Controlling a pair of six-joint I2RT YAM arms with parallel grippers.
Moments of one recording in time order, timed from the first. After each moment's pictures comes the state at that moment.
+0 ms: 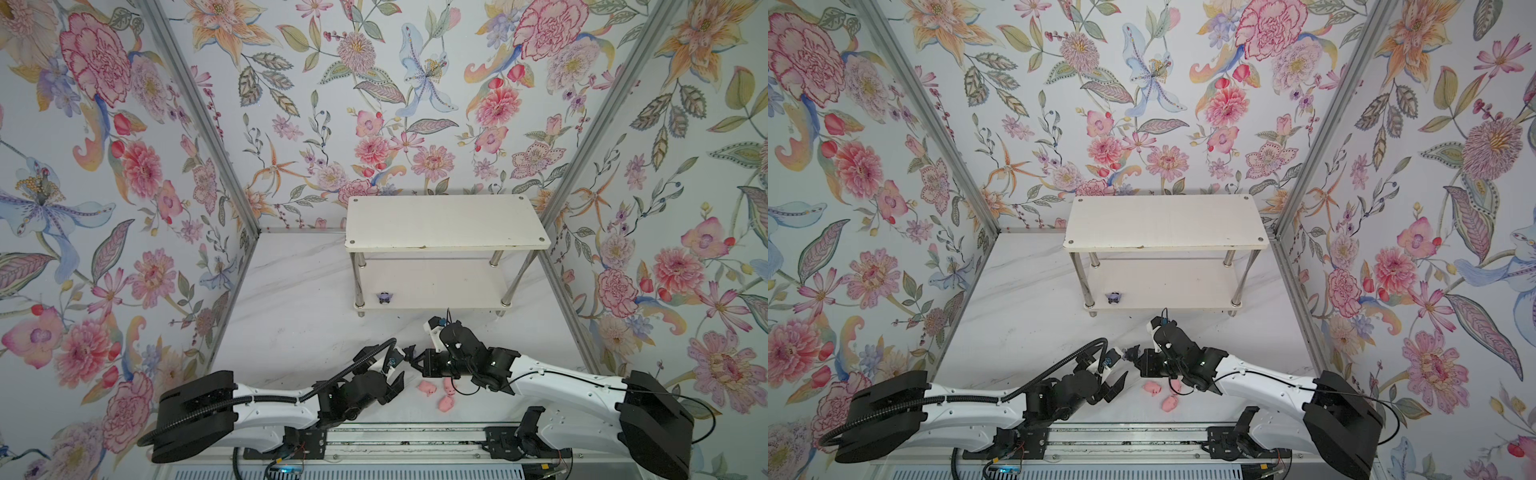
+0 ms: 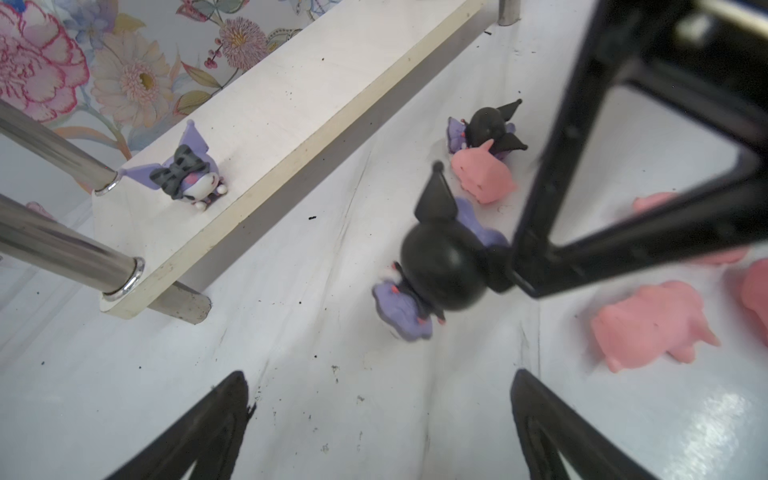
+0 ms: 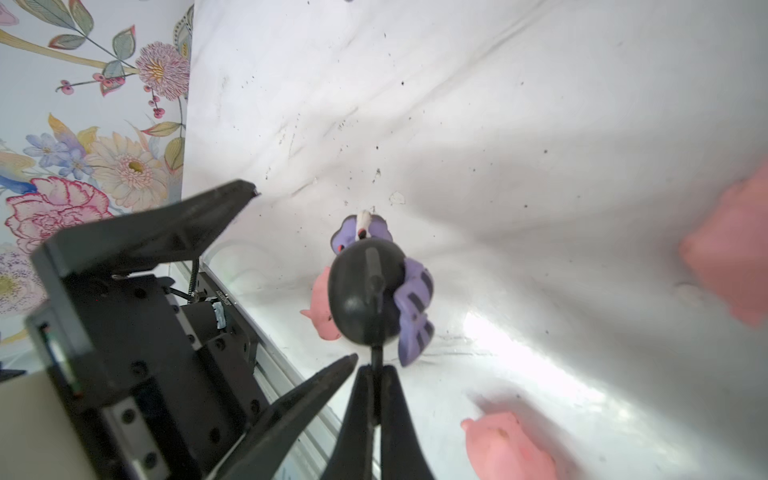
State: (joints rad) left arm -1.33 1.20 0.31 0.32 -0.62 0.00; right arm 0.93 1.16 0.57 -0.16 -0.24 0.87
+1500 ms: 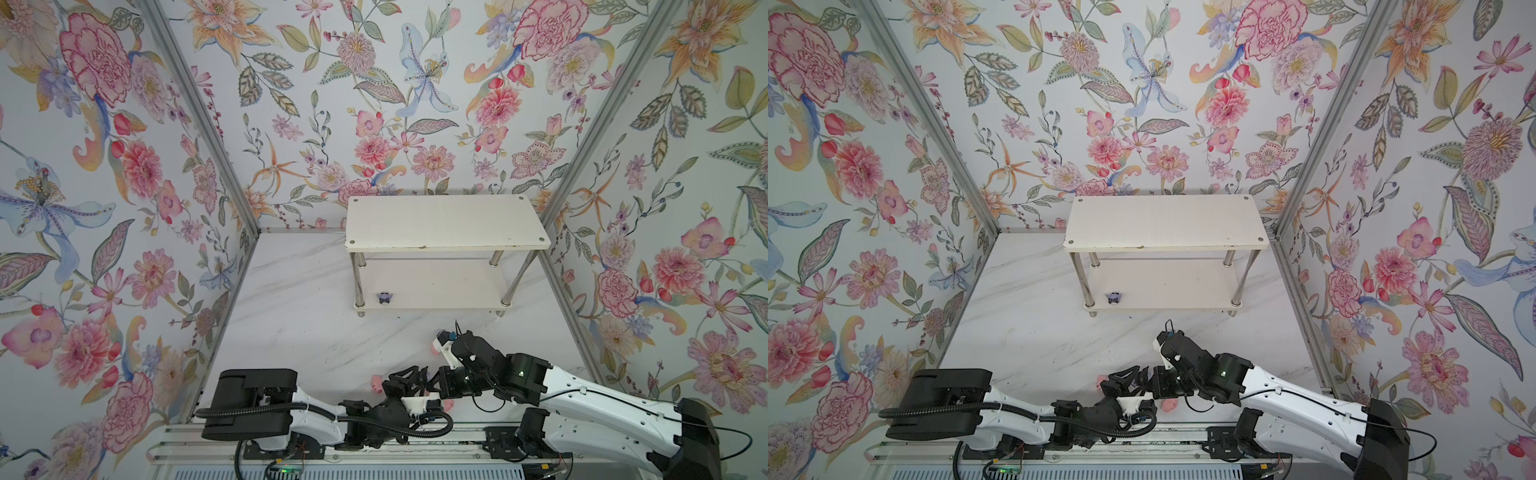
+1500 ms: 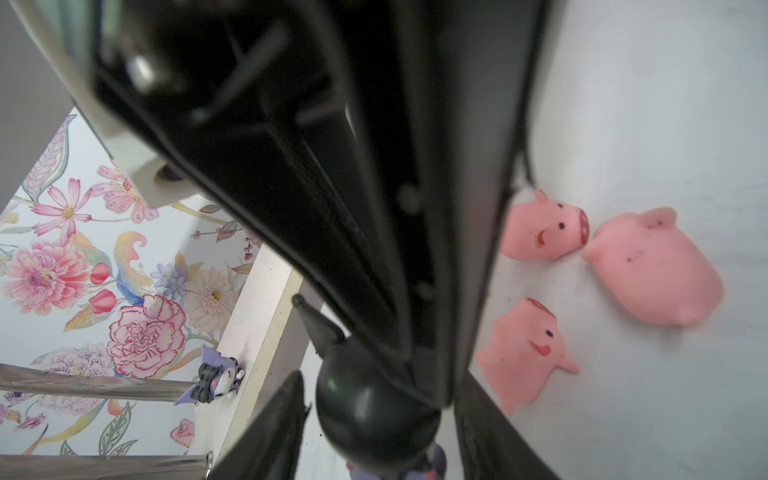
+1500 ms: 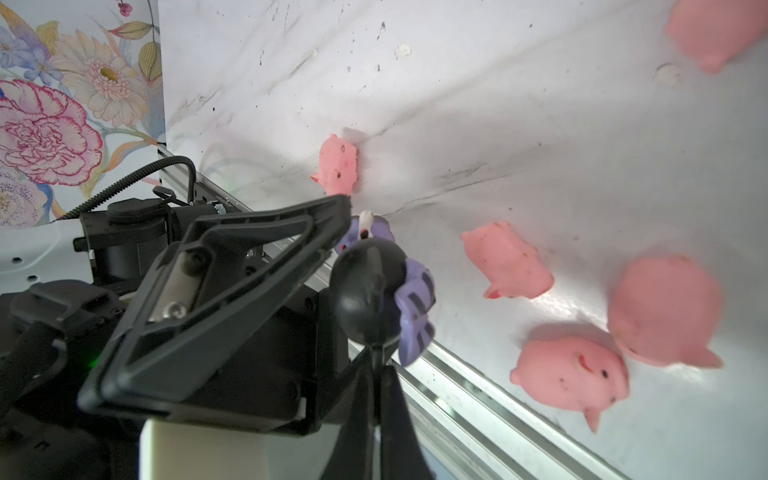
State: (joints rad) left arm -1.57 1.54 0.38 0.75 -0.81 0.58; right arm 1.06 0.95 0.63 -0.57 -0.27 0.93
